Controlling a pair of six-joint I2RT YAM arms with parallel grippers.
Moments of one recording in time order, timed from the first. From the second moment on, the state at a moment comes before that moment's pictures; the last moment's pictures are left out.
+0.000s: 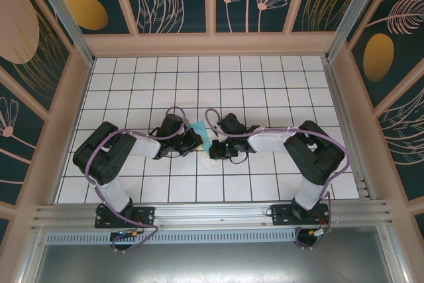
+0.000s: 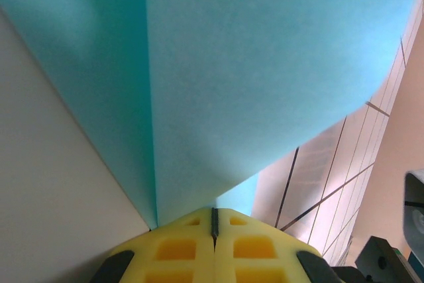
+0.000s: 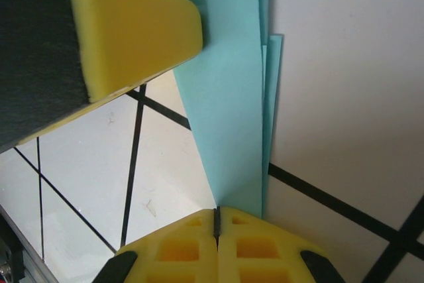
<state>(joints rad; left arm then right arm) -0.55 1.76 0.60 0.37 0.46 -1.13 0.80 1.73 0.85 -0.16 -0.42 0.62</state>
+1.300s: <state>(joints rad) -0.55 1.76 0.60 0.37 0.46 -1.13 0.80 1.73 0.87 -0.17 -0.44 0.61</state>
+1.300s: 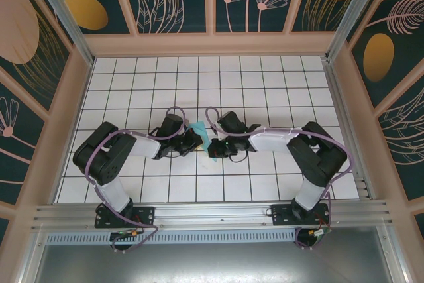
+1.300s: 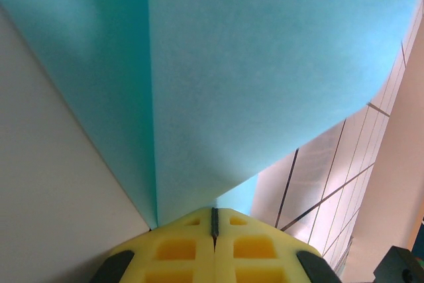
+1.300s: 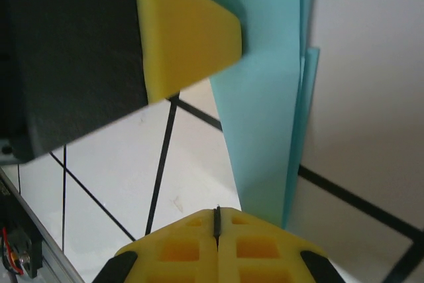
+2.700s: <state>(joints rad) -0.55 1.75 0.61 0.36 0.46 -1.12 0.80 1.72 0.89 -0.16 -0.39 0.58</state>
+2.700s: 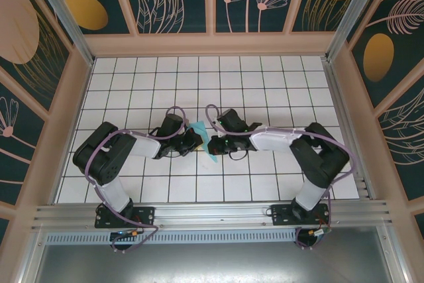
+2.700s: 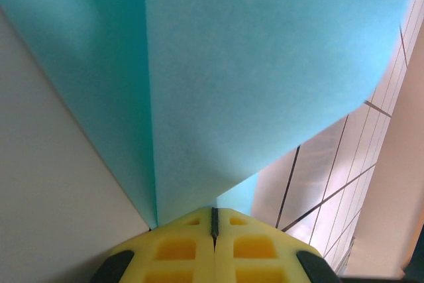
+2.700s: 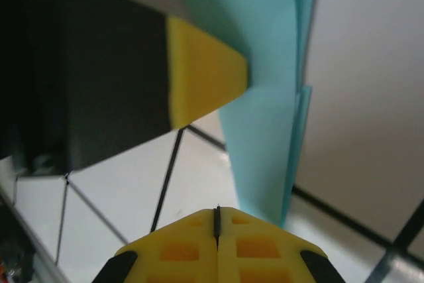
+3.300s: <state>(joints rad) -0.55 1.65 0.70 0.24 0.35 -0.86 0.79 1.79 0.90 -0.15 -0.39 0.58</state>
